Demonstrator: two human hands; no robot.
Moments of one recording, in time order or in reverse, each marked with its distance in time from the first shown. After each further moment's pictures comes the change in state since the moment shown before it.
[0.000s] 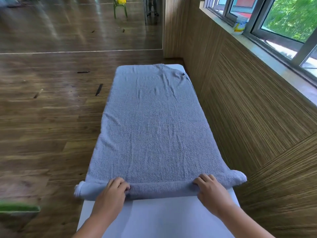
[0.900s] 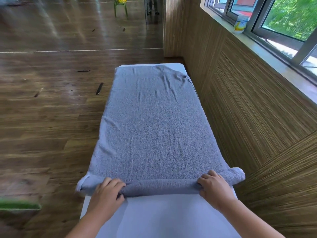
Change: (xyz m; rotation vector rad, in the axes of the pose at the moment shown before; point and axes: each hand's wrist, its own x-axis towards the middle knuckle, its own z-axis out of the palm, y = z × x) left_hand -0.008 -0.015 -0.006 0.128 -0.041 -0.008; right_hand 0.002 0.006 -0.013 -0.128 -0.014 -0.054
